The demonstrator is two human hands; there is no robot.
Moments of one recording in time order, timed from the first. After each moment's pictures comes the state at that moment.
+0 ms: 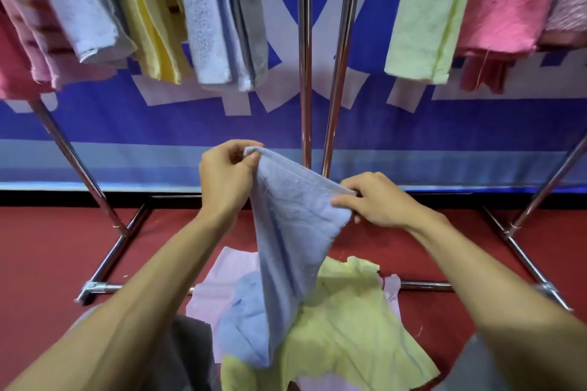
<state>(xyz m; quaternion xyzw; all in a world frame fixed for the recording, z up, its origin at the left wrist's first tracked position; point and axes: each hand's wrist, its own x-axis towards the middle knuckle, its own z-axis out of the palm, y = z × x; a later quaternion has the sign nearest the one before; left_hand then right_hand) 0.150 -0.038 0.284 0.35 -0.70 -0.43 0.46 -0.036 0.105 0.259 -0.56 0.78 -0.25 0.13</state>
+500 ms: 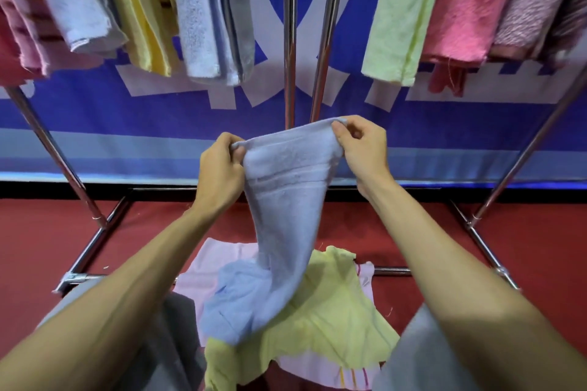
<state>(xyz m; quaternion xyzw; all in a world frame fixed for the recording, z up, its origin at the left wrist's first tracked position) 0.152 -0.031 0.279 0.33 -0.79 -0.29 0.42 -0.027 0.087 0.292 -0.34 0.66 -0.67 0.03</state>
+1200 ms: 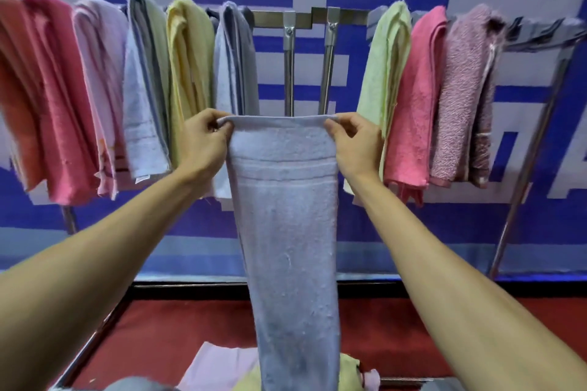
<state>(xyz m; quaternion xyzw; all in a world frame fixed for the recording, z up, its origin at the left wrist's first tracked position) 0.162 -0.061 0.490 0.20 -0.70 -0.35 0.60 -0.001 0.086 0.485 -0.41 0.57 -0.69 -0.19</state>
